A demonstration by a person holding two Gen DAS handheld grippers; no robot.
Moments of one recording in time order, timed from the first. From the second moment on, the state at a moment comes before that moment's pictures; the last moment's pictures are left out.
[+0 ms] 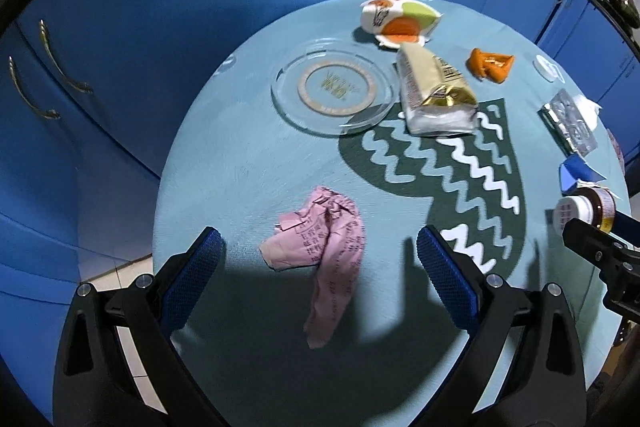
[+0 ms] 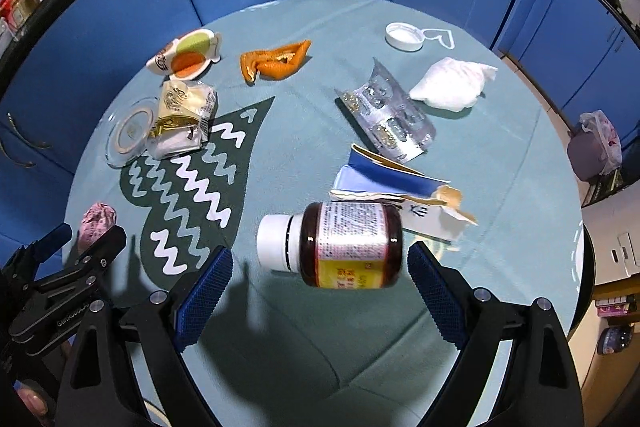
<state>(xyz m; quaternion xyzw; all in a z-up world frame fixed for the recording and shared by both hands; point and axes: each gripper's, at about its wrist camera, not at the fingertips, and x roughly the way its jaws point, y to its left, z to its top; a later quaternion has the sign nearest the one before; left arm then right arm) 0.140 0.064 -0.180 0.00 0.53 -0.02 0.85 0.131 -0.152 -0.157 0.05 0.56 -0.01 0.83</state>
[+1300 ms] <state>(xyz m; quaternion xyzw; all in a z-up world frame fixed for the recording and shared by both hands) 0.120 -0.040 -0.092 0.05 0.46 -0.07 0.89 0.096 -0.233 -0.092 0.08 0.46 -0.05 0.88</state>
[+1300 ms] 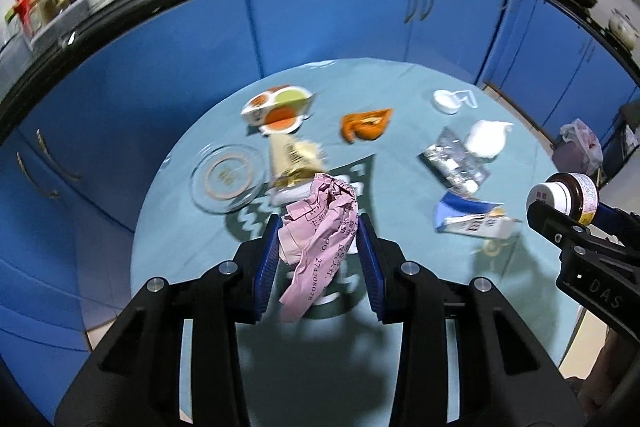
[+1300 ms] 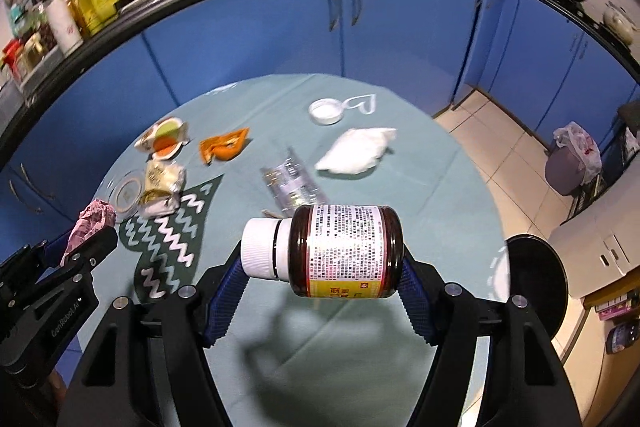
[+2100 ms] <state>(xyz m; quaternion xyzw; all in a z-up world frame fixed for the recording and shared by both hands) 0.099 -0.190 -0.071 0.13 0.44 -0.14 0.88 0.046 -0.366 -0.080 0.14 0.42 -0.13 0.89</state>
